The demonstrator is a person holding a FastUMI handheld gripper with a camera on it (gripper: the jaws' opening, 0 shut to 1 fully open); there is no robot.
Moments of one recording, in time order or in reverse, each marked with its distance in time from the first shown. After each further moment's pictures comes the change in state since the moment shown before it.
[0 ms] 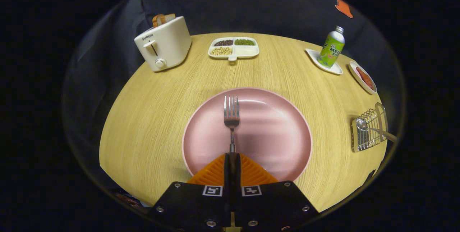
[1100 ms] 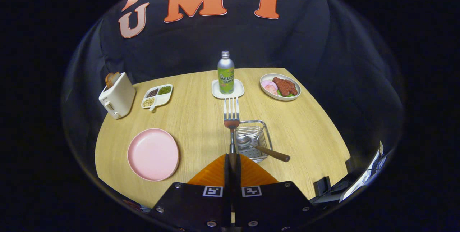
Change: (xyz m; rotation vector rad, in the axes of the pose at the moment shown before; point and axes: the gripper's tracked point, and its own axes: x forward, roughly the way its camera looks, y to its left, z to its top) arm -0.137 -0.259 0.018 0.180 -0.168 -0.254
